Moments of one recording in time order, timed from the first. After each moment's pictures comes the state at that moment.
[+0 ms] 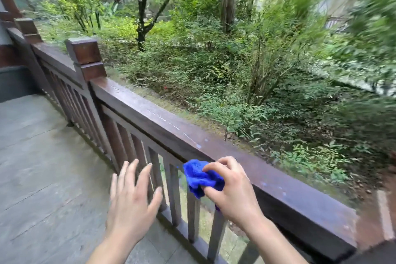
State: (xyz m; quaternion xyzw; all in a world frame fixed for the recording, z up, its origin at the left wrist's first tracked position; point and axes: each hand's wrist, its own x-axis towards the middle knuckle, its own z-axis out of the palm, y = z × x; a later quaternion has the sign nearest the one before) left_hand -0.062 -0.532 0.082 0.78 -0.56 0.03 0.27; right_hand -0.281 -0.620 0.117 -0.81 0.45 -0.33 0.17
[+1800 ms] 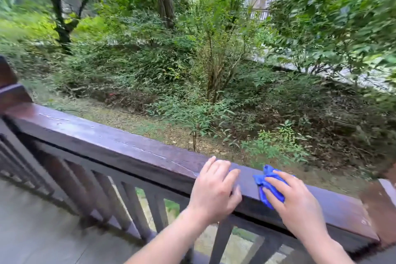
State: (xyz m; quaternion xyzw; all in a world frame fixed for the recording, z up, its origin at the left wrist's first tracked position) left_hand -0.119 -0.714 0.071 0.39 -0.84 0.06 0.37; right_hand -0.349 -0.671 0.064 -0.69 0.68 -0.26 -0.05
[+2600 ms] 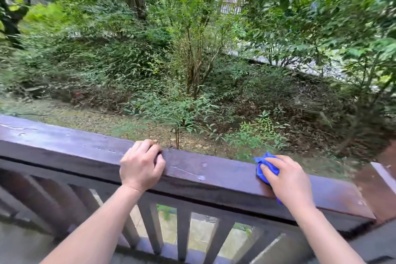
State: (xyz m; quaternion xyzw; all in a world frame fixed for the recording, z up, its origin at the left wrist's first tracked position) left_hand 0.040 -0.816 0.056 0.55 -0.77 0.09 0.32; right_hand -0.314 -0.704 0.079 -0.57 0.78 -0.27 -0.06
